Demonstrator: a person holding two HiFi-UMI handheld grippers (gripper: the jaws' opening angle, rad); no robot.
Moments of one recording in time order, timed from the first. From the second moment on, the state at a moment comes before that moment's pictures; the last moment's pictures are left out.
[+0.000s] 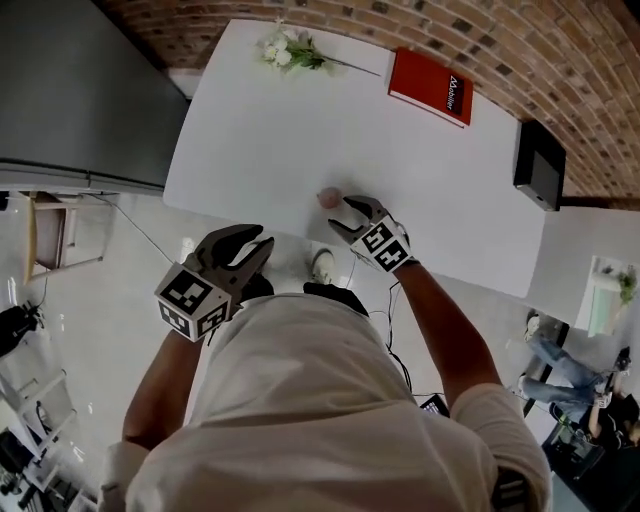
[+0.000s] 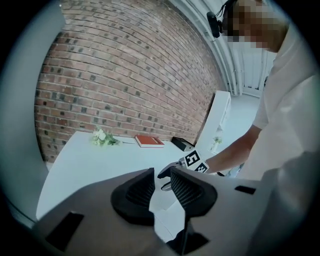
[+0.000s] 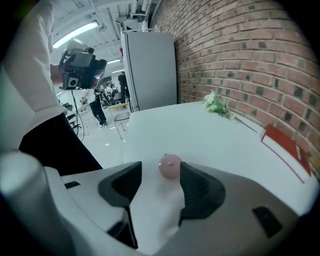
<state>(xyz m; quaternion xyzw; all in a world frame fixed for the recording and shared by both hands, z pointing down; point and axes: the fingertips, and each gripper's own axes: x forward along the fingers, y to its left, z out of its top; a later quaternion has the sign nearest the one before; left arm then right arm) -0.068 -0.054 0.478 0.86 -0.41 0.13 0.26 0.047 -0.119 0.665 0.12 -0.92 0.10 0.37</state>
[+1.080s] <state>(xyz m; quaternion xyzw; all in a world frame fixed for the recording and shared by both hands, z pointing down) -0.080 -0.074 0.481 0.83 -0.46 0.14 0.27 0.016 -0.143 0.707 0.00 -0.91 0.05 0.41</state>
